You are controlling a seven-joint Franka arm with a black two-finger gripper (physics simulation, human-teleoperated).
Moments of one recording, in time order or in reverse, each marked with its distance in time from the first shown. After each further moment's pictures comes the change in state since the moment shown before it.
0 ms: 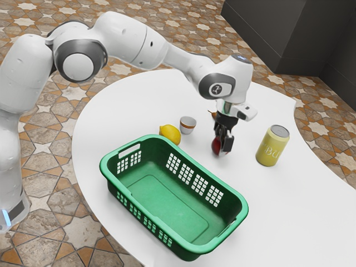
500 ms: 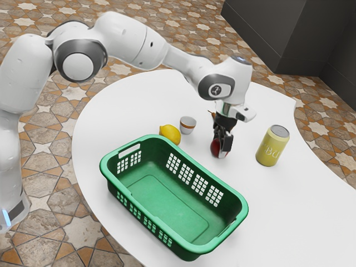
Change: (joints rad) arm 0.000 0.001 0.001 -0.011 -0.012 -0.002 0.018
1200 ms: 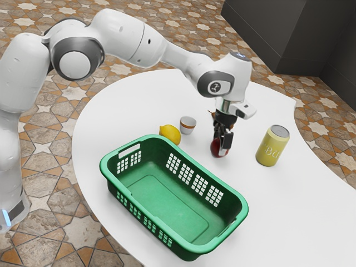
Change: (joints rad) arm -0.003 -0.030 0.006 -0.016 -0.001 -0.002 0.004
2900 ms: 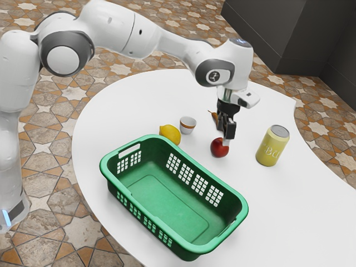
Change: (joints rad) arm -0.037 -0.089 0.023 -0.019 0.017 -0.001 -0.012
